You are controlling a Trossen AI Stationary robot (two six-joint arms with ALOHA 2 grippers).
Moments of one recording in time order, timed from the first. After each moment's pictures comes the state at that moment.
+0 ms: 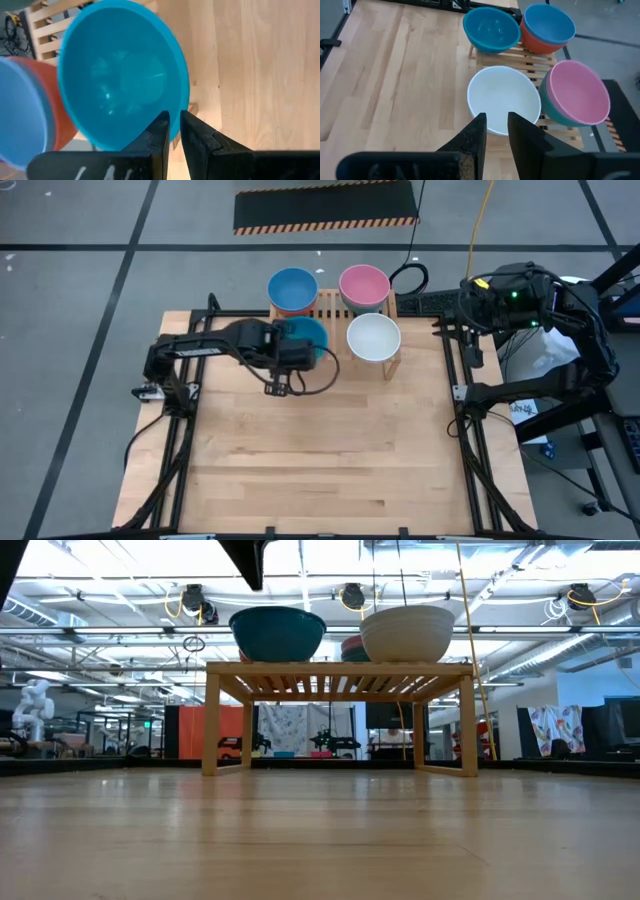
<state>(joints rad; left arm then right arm) 0.00 1.82 2.06 -1.57 -0.37 0.20 -0.38 1.10 1.85 -1.44 -0.13 -0.37</state>
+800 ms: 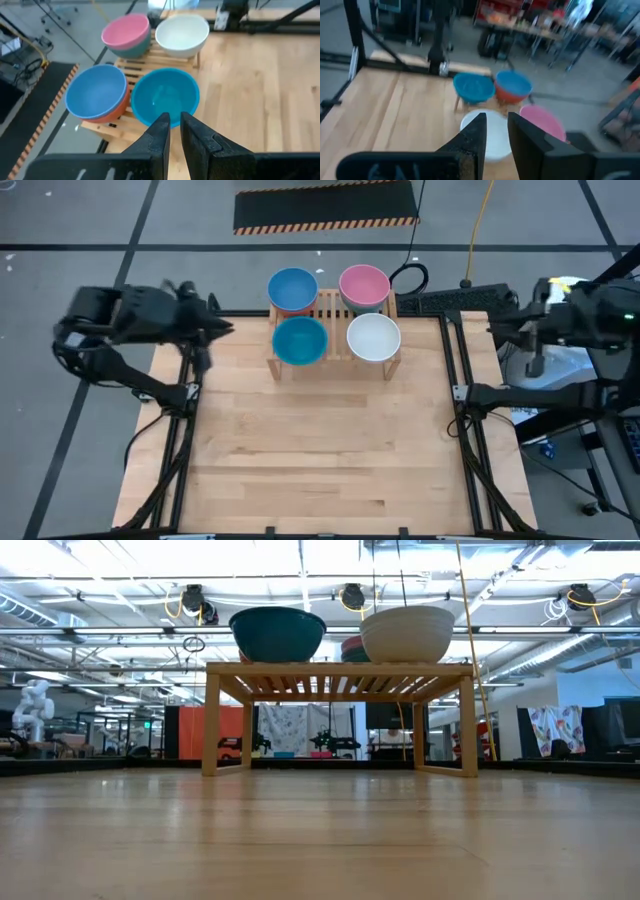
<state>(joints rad) -0.04 1.28 2.06 -1.46 -0.37 -0.07 -0.38 0.83 1.85 -1.33 -0.13 -0.30</state>
